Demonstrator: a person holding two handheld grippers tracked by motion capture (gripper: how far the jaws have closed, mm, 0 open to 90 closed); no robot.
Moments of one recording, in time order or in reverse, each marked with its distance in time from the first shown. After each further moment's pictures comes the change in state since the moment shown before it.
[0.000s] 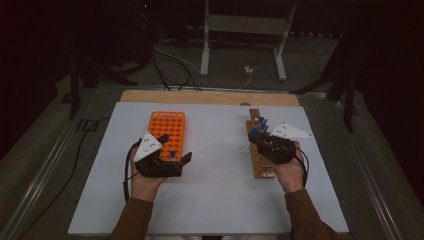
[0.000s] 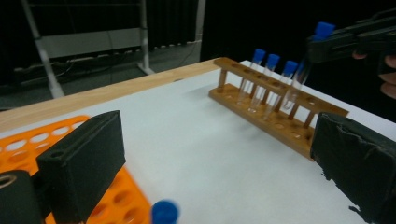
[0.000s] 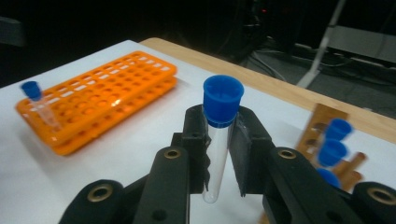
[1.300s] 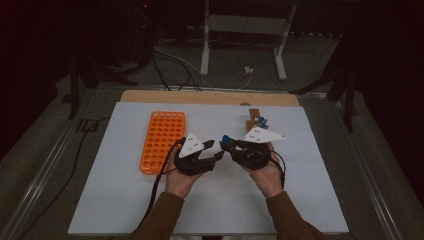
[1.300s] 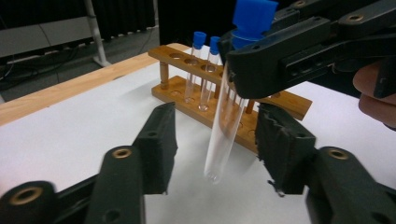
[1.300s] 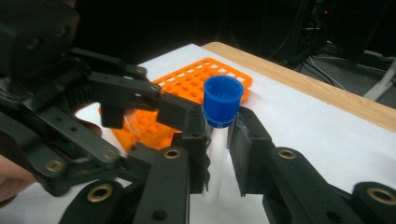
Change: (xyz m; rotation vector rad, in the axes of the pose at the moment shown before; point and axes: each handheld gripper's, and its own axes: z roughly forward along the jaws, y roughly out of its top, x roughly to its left) left arm -0.045 0.003 0.072 0.074 -0.146 0.088; right arm 0.056 0.014 0.026 0.001 0.196 -0.033
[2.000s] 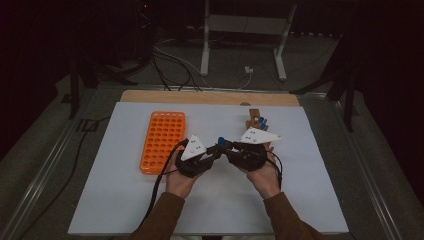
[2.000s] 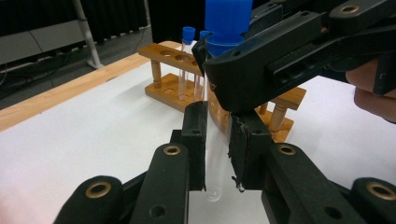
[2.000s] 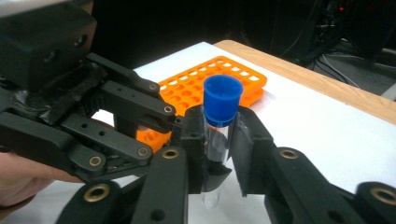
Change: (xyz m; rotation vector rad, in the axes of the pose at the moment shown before) left arm -0.001 -0.003 0.001 0.015 -0.017 0.049; right arm 0.004 0.000 0.004 0.008 0.045 0.009
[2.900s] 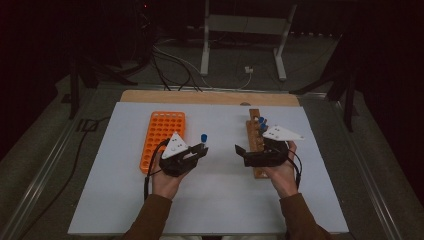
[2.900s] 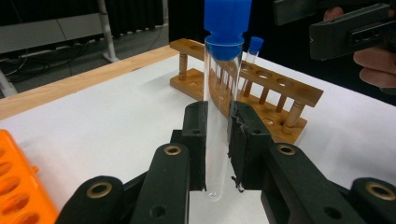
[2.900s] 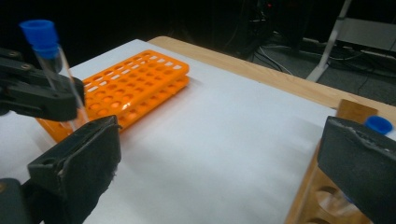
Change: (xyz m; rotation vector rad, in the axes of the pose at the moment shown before) left arm 0.021 -0.011 -0.034 -0.021 0.048 -0.087; right arm -0.040 -0.017 -0.033 -0.004 -0.232 0.057
